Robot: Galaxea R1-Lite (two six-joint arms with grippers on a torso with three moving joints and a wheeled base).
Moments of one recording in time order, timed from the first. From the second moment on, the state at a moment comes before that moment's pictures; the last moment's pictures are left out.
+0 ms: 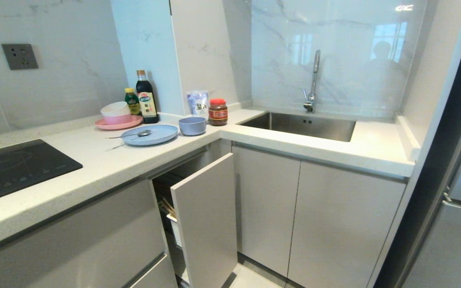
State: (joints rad) left arm 0.00 0.00 0.00 -0.03 0.01 -0.05; right arm 0.00 0.00 0.00 0.00 0.00 0.03
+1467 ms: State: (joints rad) left arm 0.00 0.00 0.00 -0.03 0.01 -0.04; right arm 0.00 0.00 0.00 0.00 0.00 0.03
